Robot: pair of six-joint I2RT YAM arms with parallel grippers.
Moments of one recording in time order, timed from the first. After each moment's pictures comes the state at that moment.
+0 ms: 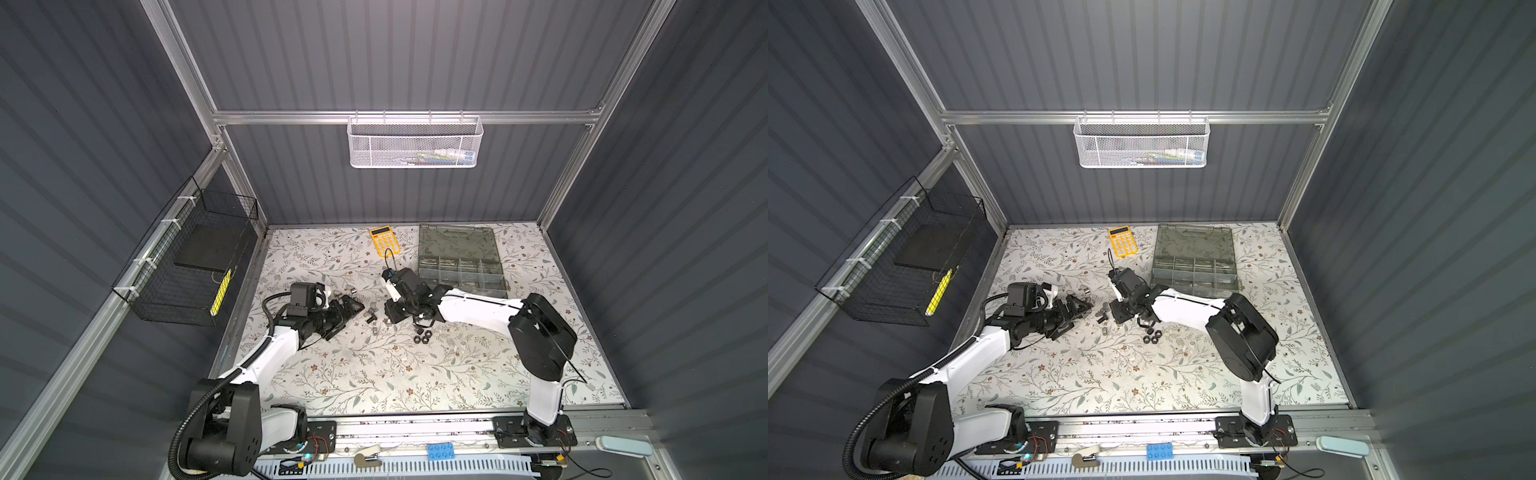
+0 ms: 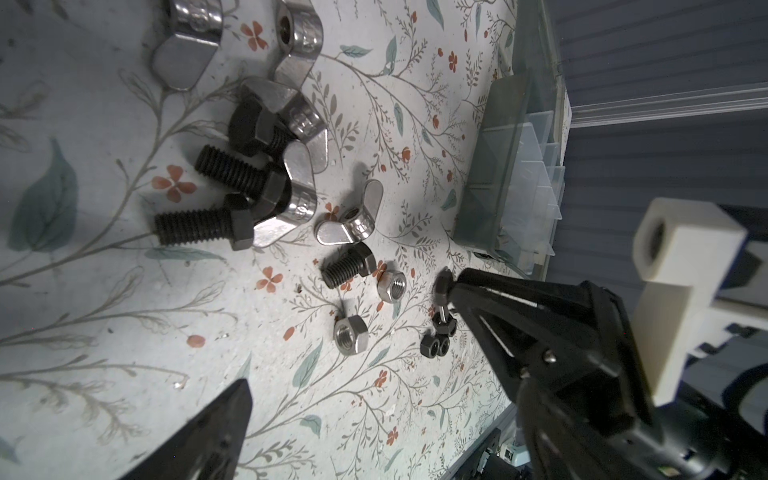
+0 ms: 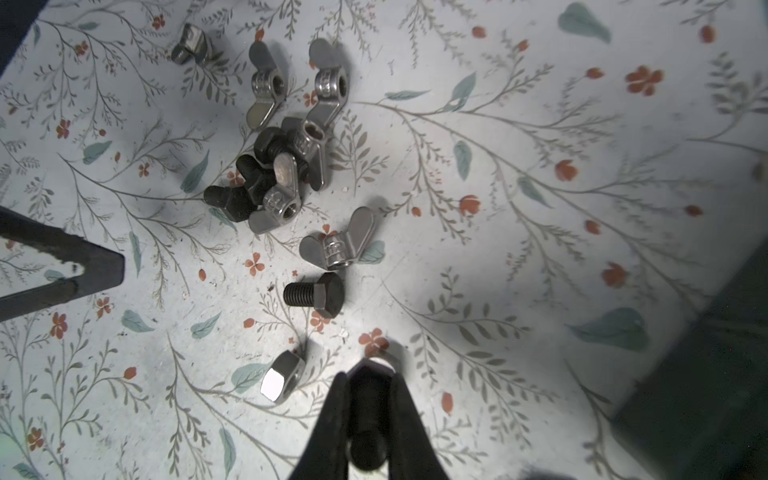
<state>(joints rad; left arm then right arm) -0.18 1.25 0.64 -0.26 0.60 -0.74 0.83 1.88 1.28 -0.28 -0.05 0.29</state>
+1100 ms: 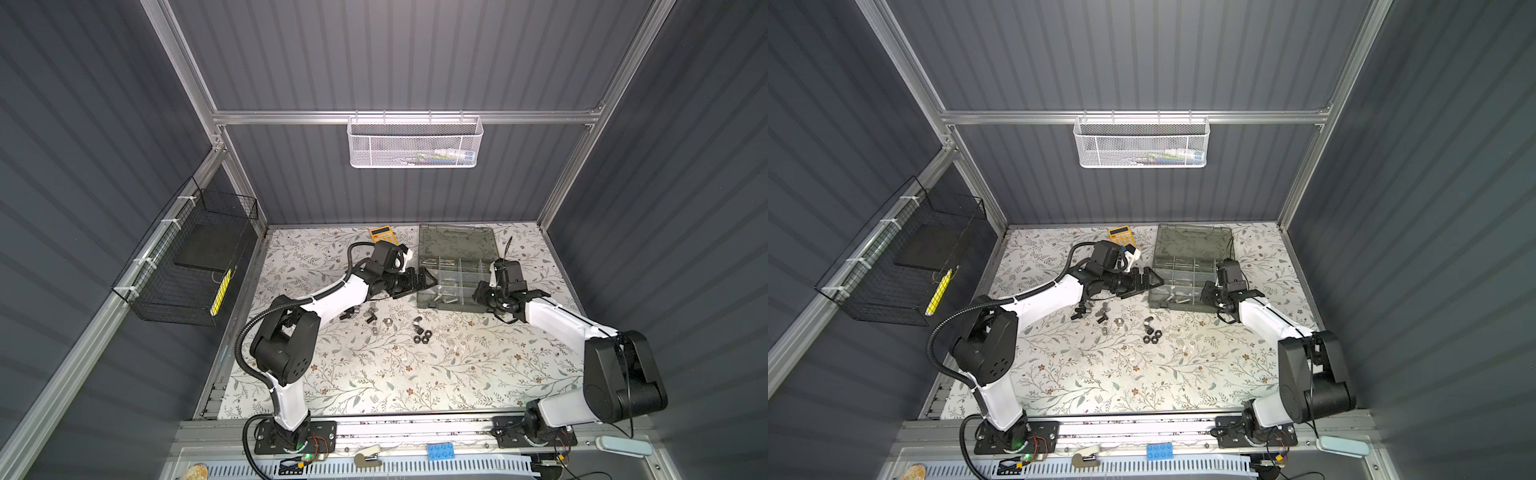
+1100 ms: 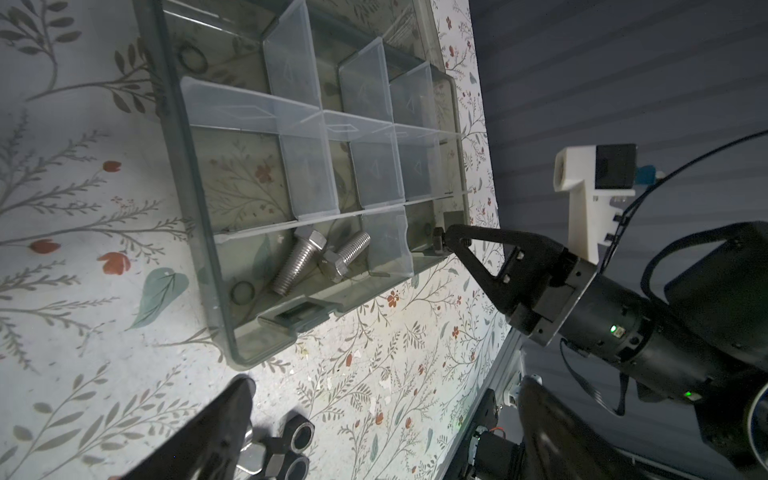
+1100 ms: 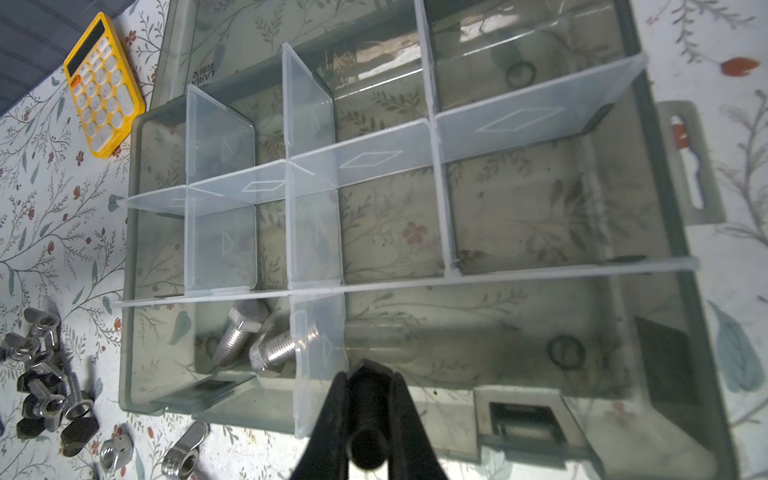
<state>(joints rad) -0.61 1.83 1.31 -0.20 0.57 -0.68 0.20 1.47 0.82 -0.22 -0.07 0.51</state>
